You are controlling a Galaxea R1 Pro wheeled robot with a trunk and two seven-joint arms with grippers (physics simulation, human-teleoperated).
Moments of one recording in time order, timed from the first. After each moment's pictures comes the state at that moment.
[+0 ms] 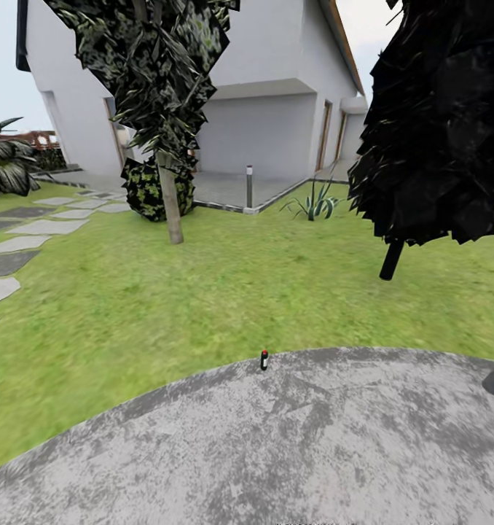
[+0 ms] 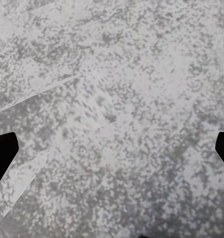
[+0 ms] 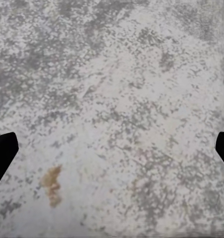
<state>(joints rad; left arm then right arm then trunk) -0.20 0.06 0.12 -0.27 0.00 -0.28 0.11 -0.04 -0.07 0.00 -0.40 0.00 -0.43 0.00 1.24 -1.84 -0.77</state>
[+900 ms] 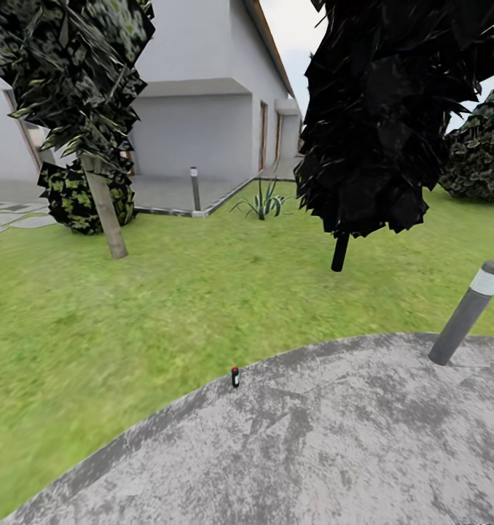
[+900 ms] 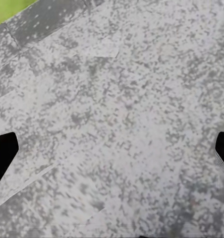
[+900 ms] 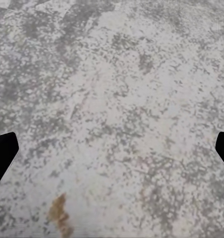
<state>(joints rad) -0.20 0.06 0.12 -0.27 0.01 -0.28 0.11 -0.04 -0.07 0.00 -0.40 0.00 -0.43 0.00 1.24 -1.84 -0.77</state>
